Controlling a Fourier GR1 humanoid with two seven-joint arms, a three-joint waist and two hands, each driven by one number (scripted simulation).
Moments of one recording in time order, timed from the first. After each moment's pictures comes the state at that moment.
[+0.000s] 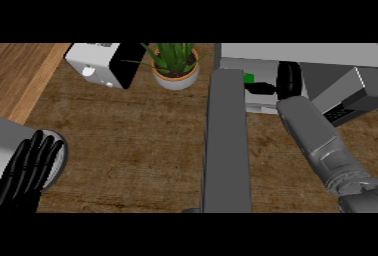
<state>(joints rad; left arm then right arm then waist) 0.32 0.07 0.05 -2.15 0.08 -0.26 -0.06 -1.04 -0.21 -0.15 -0.11 0.25 -0.70 -0.59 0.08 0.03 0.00</state>
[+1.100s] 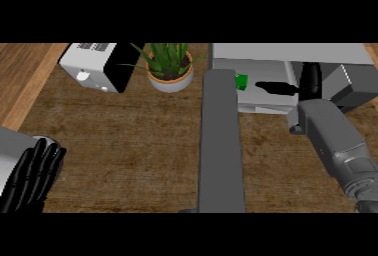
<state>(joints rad) 0.39 0.02 -0.01 -2.22 0.02 -0.24 -0.04 -0.97 -0.29 -0.26 -0.17 0.15 -0.48 -0.74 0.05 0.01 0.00</state>
